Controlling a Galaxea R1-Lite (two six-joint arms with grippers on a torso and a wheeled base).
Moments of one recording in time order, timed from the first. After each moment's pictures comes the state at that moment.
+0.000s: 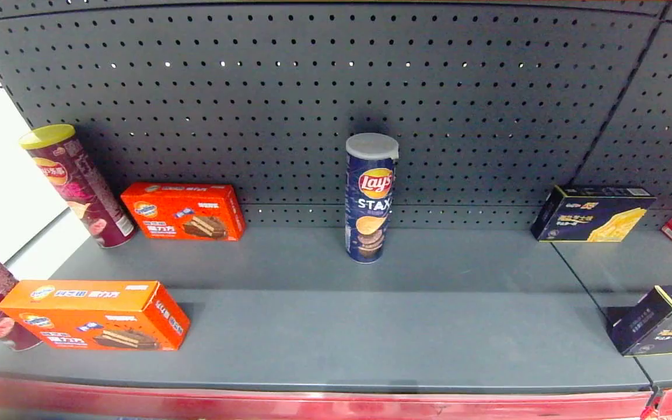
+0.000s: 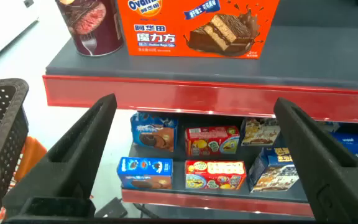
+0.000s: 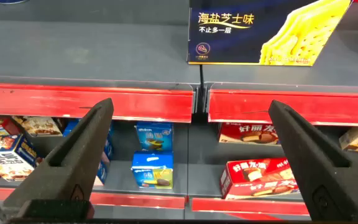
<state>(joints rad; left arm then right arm) 0.00 0.00 0.00 -0.01 0.05 -0.03 0.00 0.00 0.00 0.00 0.02 -0.01</state>
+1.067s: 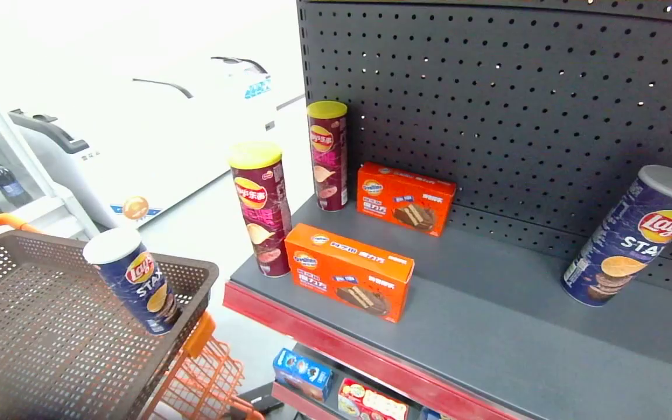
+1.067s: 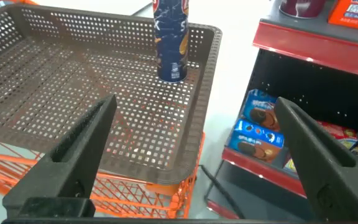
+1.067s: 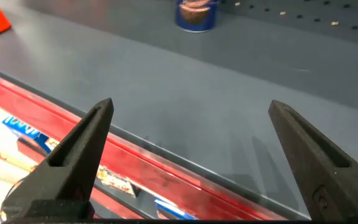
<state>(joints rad) 0.00 0.00 0.00 -0.01 0.05 -0.02 0.00 0.00 0.00 0.00 0.02 0.00</state>
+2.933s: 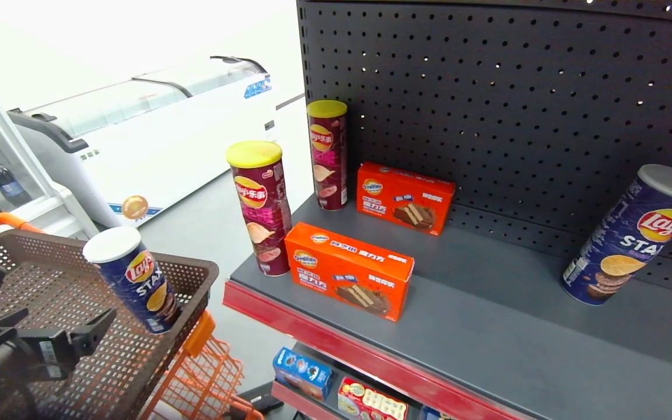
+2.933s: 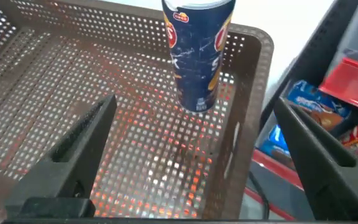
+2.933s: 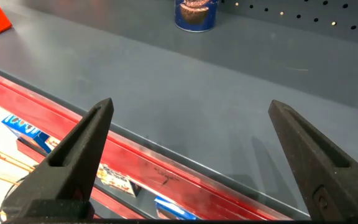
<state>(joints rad) 0.09 1.23 -0.20 -0.74 0.10 0.02 0.00 0.00 0.00 0.00 0.02 0.00</state>
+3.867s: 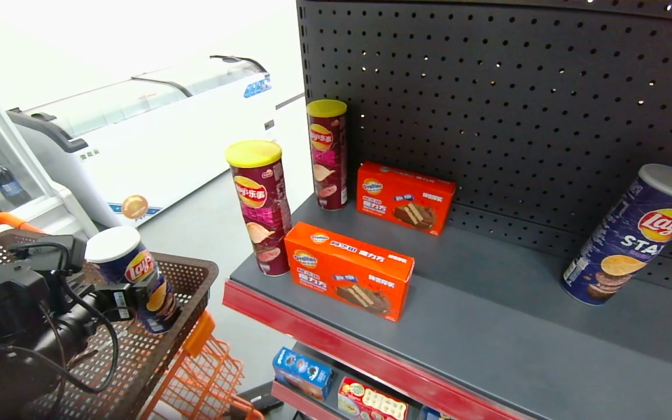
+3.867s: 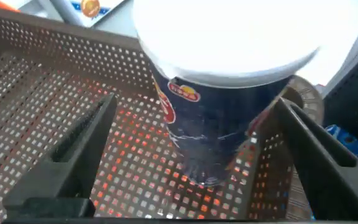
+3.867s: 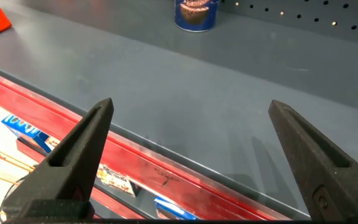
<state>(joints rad) 0.12 1.81 -0.26 -1.36 0.12 0.03 0.00 0.00 0.00 0.00 0.02 0.00</state>
